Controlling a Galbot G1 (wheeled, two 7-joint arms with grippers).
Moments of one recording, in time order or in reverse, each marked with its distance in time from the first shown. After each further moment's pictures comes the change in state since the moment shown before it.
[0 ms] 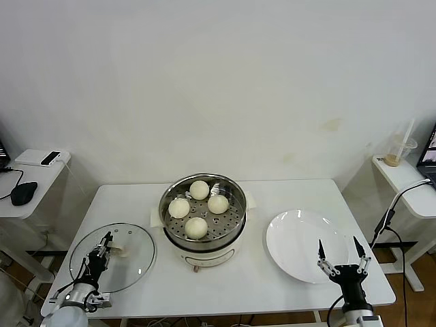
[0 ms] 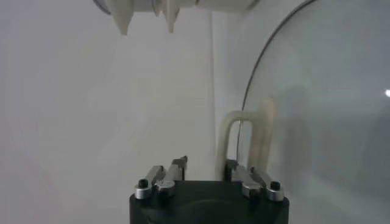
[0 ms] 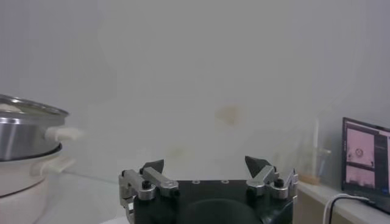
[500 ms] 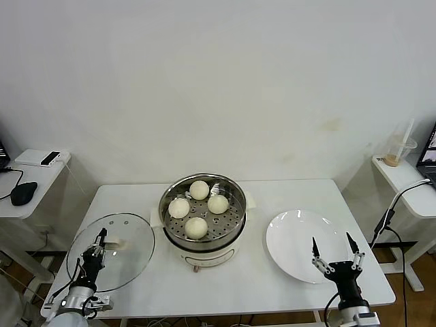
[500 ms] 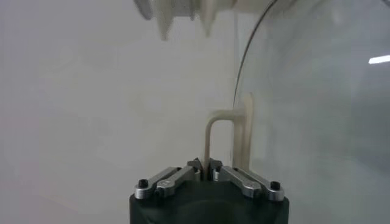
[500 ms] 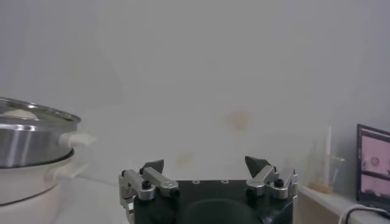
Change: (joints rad) left arm 0.109 -0.038 -0.064 -0.194 0.014 0.086 -0.017; right arm 0.003 -0.030 -0.030 0.017 0.000 -0.012 -0.012
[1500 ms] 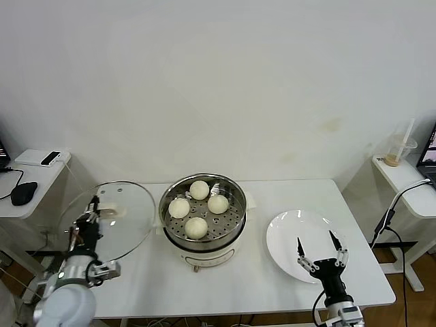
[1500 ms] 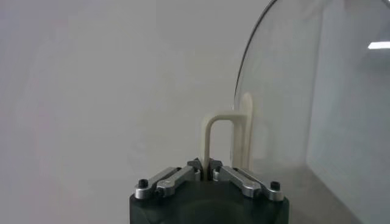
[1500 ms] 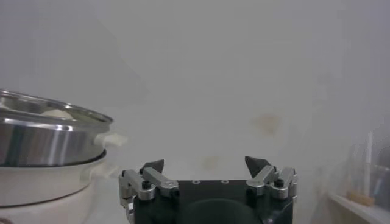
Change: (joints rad) left arm -0.052 0.107 0.076 -0.378 -0.077 0.395 0.290; right arm 0.035 -0.001 -0.071 -0.031 -0.055 -0.020 -0.002
